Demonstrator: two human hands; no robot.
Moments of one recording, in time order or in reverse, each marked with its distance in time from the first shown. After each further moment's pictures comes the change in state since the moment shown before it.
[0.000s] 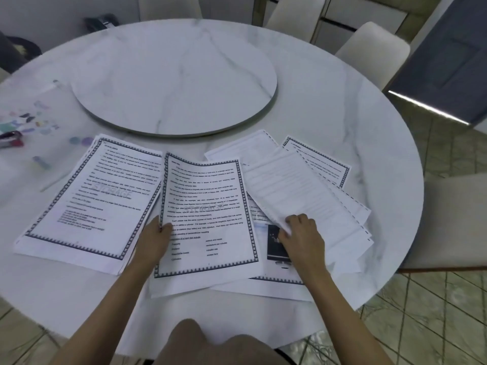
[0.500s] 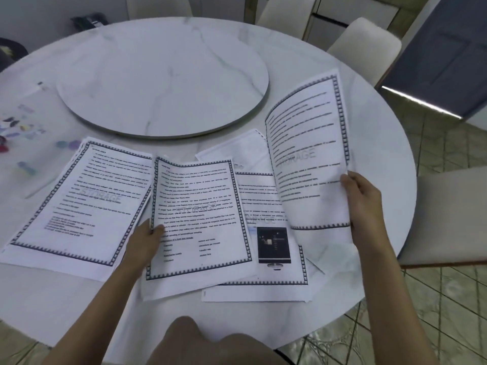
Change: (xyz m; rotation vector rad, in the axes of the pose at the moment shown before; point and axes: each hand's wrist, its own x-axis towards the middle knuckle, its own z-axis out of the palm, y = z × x) left_hand 0.013 -0.008 -0.001 -0.014 -0.047 -0.003; right_hand 0.030 0.025 -0.119 1.185 0.228 0.283
